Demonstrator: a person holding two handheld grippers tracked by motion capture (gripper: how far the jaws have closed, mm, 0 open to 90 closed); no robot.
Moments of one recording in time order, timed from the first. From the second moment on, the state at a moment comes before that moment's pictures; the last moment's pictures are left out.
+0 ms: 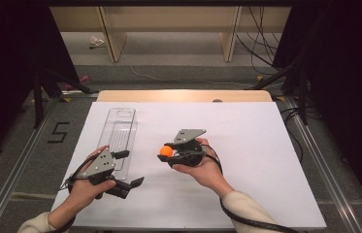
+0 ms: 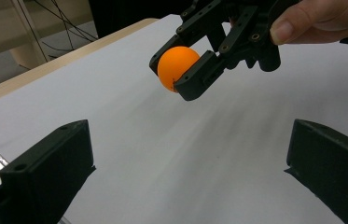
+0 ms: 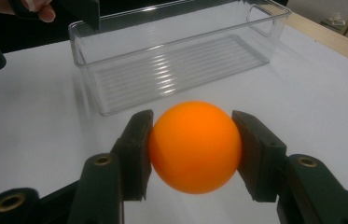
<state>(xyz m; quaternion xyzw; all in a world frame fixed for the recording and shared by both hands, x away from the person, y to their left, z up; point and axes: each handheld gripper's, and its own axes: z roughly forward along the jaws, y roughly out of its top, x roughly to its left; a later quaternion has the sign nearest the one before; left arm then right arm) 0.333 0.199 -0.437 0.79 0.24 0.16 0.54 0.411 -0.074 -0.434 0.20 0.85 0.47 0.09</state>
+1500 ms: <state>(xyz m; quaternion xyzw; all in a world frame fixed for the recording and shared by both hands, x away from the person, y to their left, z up) 0.333 0.200 -0.436 0.79 0.24 0.16 0.54 0.420 -0.061 -0.429 0.20 0.85 0.48 0.10</state>
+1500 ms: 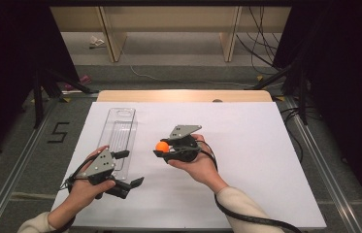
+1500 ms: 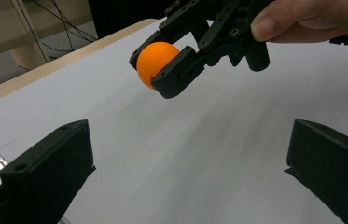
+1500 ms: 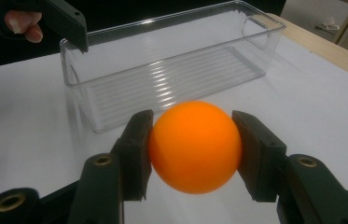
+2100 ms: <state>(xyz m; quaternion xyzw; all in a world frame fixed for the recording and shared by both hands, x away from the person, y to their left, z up) 0.333 0.200 -0.436 0.79 0.23 0.16 0.54 0.425 -0.057 -0.429 0.21 0.85 0.48 0.10</state>
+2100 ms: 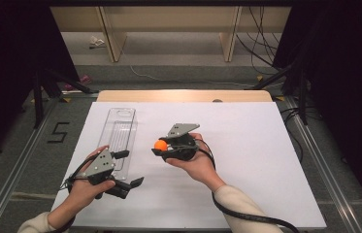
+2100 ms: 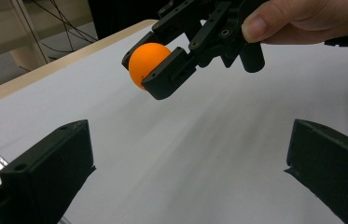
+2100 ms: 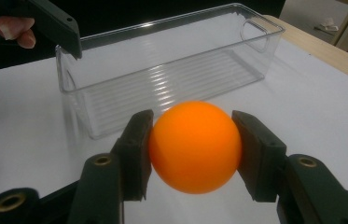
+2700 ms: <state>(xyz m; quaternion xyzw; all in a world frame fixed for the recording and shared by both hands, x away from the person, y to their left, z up) 0.333 0.200 -0.436 0.79 0.23 0.16 0.54 0.430 -0.054 -0.428 0.21 0.84 0.48 0.10</state>
